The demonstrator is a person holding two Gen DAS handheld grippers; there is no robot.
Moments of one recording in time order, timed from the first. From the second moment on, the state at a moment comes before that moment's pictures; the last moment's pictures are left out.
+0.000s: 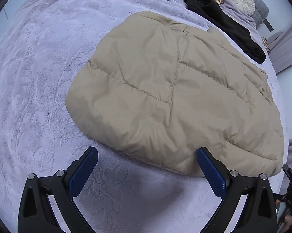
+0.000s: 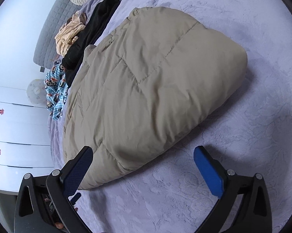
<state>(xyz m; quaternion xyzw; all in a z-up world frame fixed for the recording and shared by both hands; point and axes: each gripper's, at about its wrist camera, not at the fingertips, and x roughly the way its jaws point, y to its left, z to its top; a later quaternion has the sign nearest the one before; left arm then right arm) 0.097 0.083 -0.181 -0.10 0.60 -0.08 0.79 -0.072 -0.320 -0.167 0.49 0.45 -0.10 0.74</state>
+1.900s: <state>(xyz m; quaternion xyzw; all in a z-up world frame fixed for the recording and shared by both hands) -0.030 0.172 -0.143 -0.14 0.59 -0.23 0.76 -0.163 -0.269 -0.174 0.60 0.42 -0.04 0.68</state>
